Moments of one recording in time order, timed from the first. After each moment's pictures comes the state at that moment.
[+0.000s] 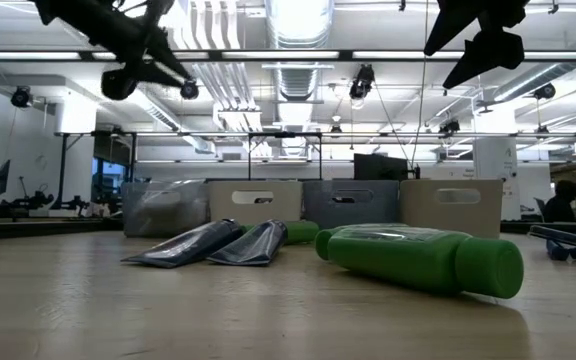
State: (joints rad) left arm 0.57 0.82 0.83 -0.41 0.14 -0.65; right arm 0.18 1.06 1.01 -0.86 0.39 0.86
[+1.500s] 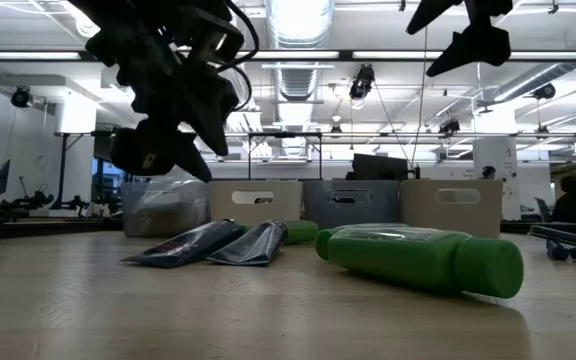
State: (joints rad) left arm -0.09 1.49 0.86 -0.20 0.23 -1.07; right arm 0.18 1.06 1.00 -0.72 0.34 0.86
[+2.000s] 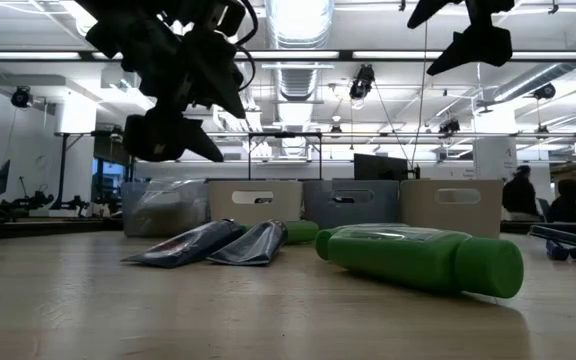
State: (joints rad) left arm -0.09 1.45 0.87 -0.16 0.23 -1.05; right arm 0.18 1.07 1.00 -0.70 0.30 0.91
